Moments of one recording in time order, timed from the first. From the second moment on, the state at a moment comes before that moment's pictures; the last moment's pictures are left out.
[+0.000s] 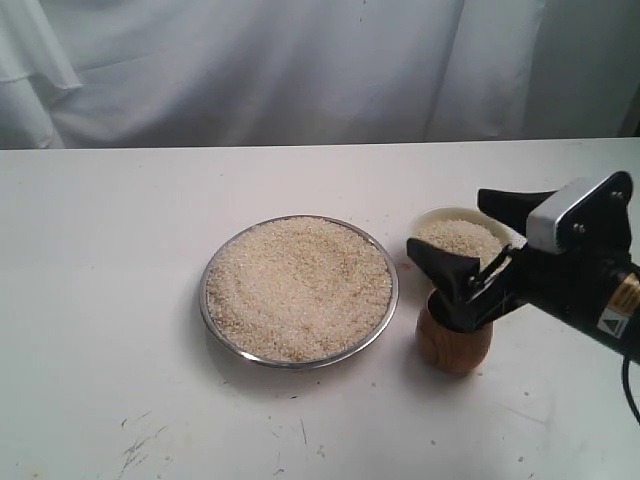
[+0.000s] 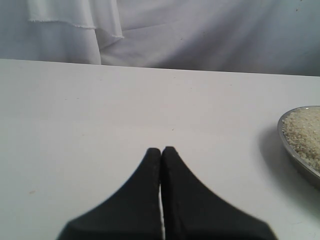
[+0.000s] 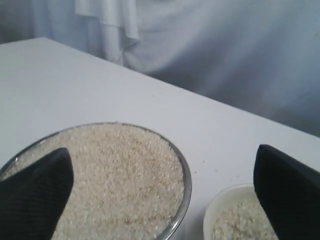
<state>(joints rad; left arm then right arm) 0.03 0.00 0.00 -0.01 0.33 -0.02 0.31 1.61 -0.37 -0.56 -1.05 0.16</state>
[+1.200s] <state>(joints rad) 0.03 0.00 0.00 -0.01 0.33 -0.02 0.31 1.04 -0.38 -0.28 -0.67 0.41</state>
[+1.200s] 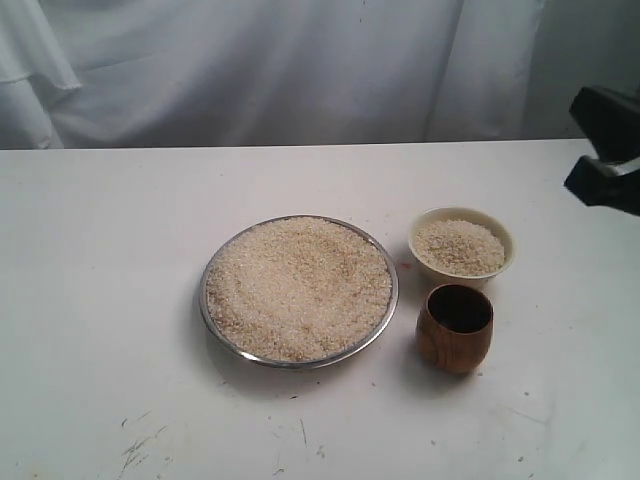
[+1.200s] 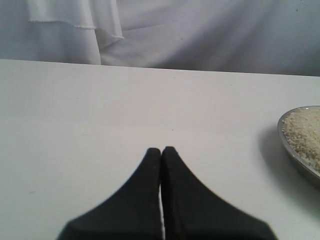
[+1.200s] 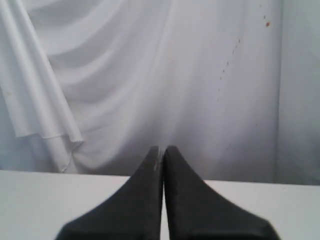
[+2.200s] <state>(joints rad) 0.03 0.00 0.00 -0.01 0.33 -0.02 0.01 0.27 -0.38 -0.21 0.27 0.39</state>
